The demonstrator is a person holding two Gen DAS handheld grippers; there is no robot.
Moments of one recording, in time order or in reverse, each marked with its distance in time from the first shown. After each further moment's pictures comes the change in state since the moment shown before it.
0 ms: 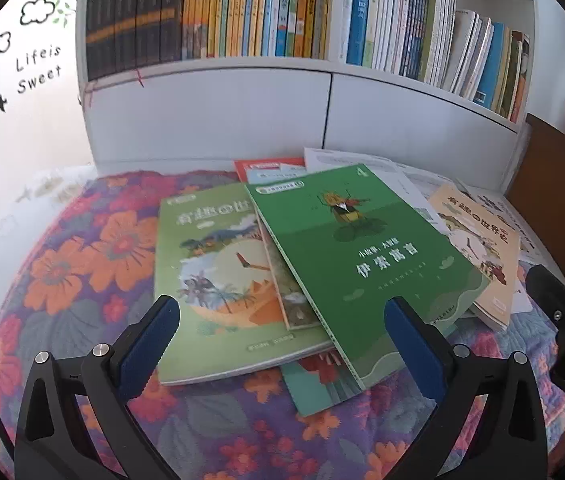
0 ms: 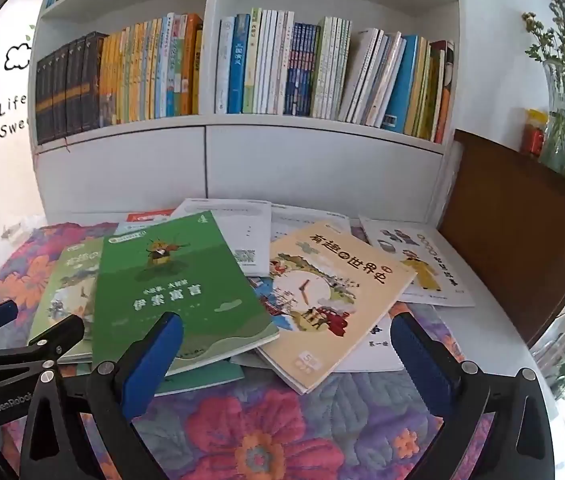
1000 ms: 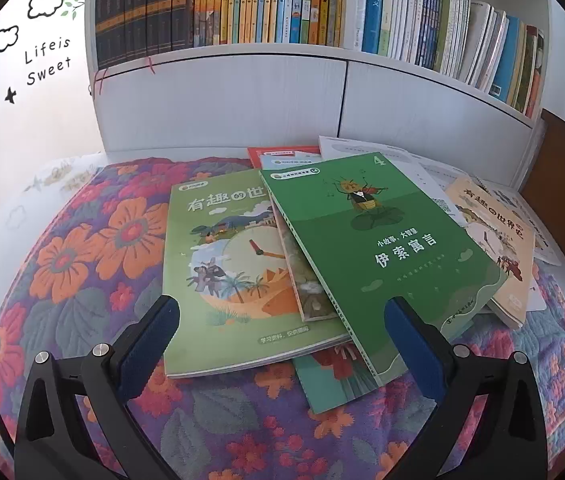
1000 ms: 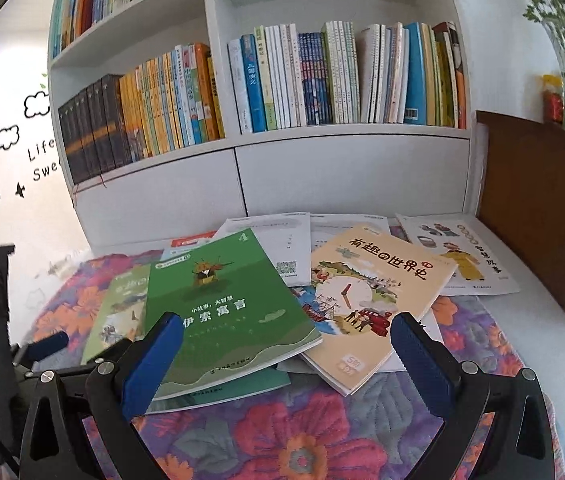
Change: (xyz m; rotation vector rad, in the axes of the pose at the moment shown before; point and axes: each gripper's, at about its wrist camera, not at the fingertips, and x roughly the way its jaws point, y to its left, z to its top) left arm 0.010 0.004 -0.005 -0.022 0.038 0.038; right arm -0.011 -0.012 -0.004 0.120 -0.056 0.185
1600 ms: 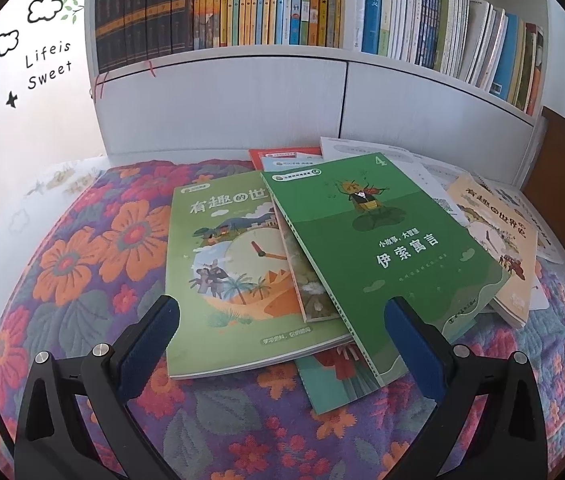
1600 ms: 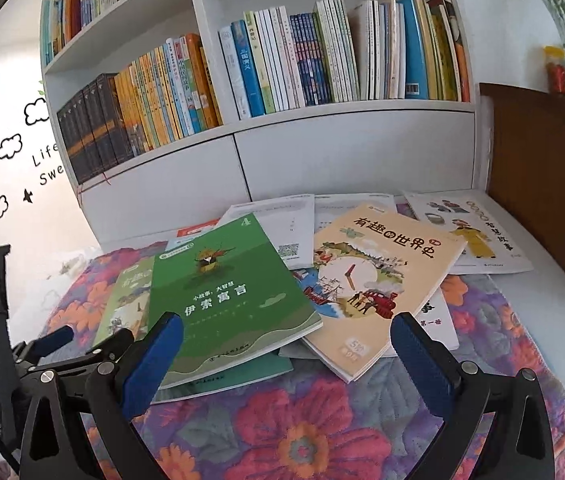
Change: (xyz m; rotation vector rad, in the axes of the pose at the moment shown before) left arm 0.000 -0.001 -0.001 0.012 0.000 0.015; right arm 0.008 -0.014 -0.004 0.043 0.061 0.051
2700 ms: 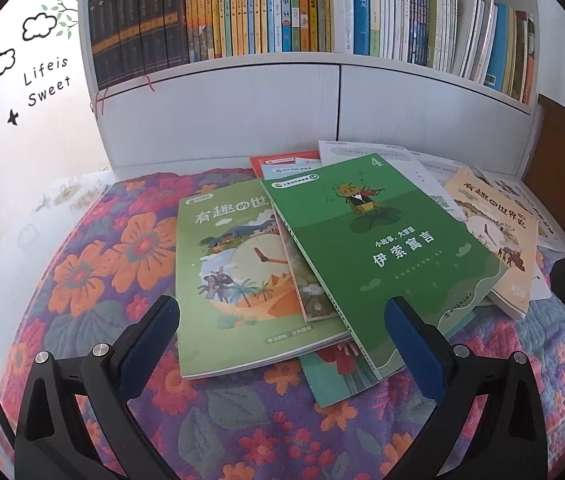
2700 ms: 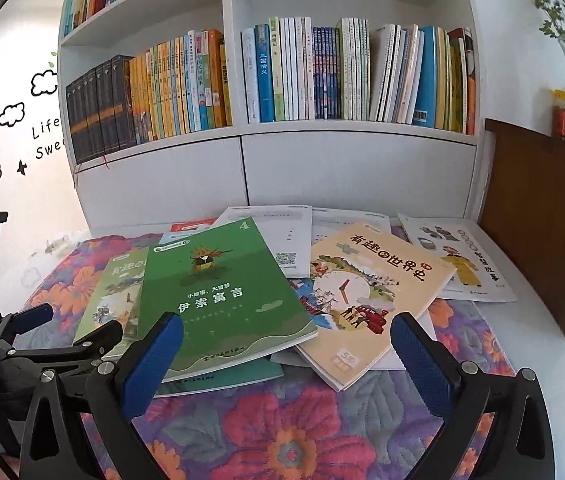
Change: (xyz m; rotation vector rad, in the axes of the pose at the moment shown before) left arm -0.014 -0.007 0.004 0.054 -0.013 0.028; right arm -0.005 0.020 0.000 -0.116 -0.022 -0.067
